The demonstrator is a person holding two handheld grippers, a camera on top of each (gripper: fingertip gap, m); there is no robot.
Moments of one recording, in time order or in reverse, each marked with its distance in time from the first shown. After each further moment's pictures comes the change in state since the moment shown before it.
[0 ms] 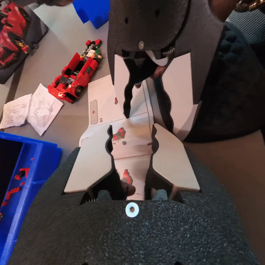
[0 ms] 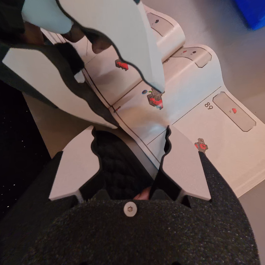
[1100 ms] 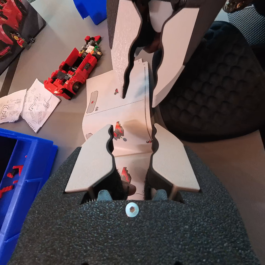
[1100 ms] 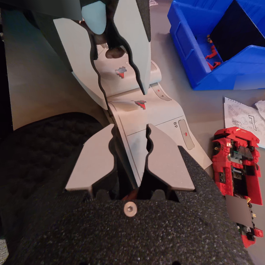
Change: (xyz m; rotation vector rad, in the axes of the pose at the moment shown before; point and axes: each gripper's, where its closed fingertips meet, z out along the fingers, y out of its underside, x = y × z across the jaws) left arm 0.000 0.004 0.001 0.002 0.012 -0.034; right arm 0.020 -0.006 -0.037 0.259 0.147 -0.390
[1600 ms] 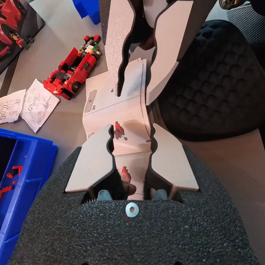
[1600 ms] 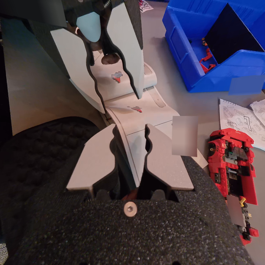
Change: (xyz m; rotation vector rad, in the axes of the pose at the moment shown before) left arm 0.000 0.001 0.000 -0.001 0.003 0.003; right arm 0.006 -0.007 -0.002 0.013 0.008 0.013
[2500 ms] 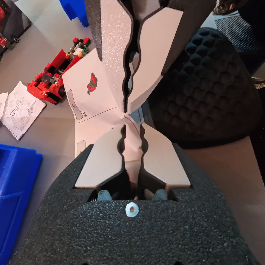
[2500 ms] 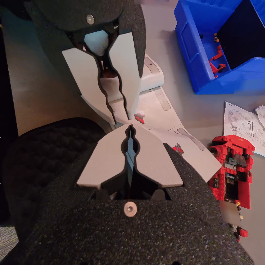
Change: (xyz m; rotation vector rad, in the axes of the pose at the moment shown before) left arm 0.013 -0.004 0.012 0.021 0.055 -0.022; right arm -0.008 -0.004 0.004 -0.086 -0.024 -0.043
